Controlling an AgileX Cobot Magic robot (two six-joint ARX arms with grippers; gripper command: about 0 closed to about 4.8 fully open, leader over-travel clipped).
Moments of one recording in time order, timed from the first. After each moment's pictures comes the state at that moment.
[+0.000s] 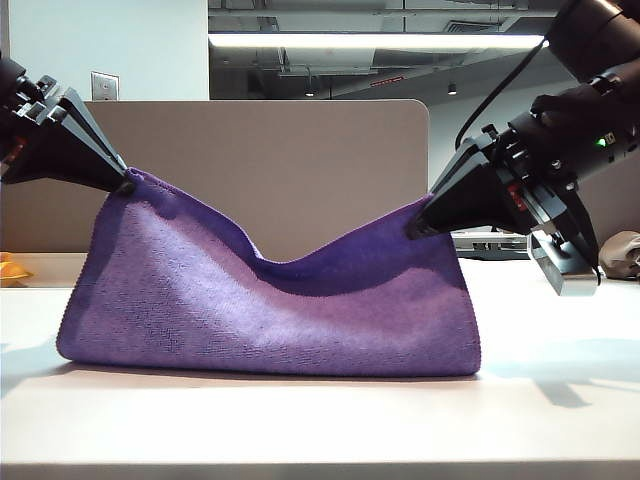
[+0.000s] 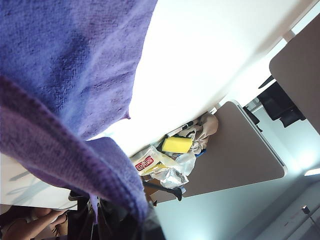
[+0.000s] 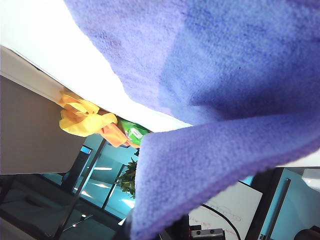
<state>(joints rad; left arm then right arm) -0.13 1.19 0.69 -0.15 0.65 -1.95 0.32 1.44 0.72 0.06 -0.73 2.10</state>
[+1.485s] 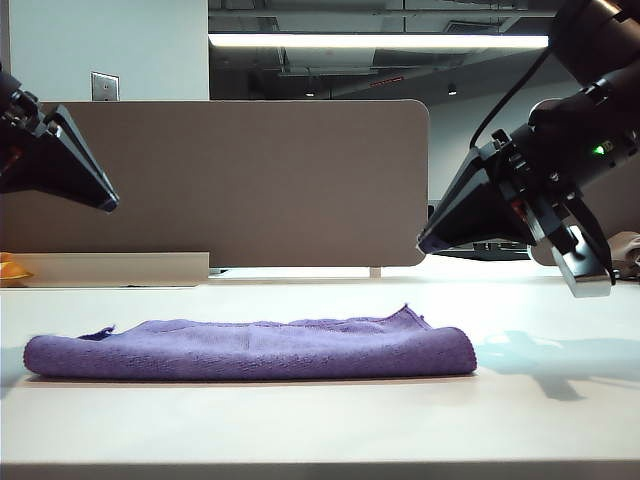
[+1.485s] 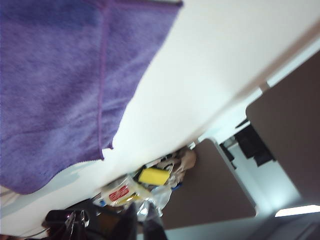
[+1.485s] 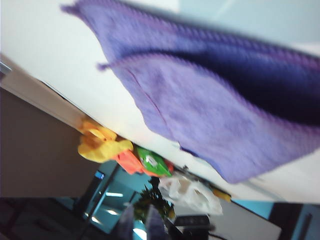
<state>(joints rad) -0.13 1.19 0.69 -0.17 0.52 -2.06 0.33 1.44 0.72 0.06 -0.60 2.10</state>
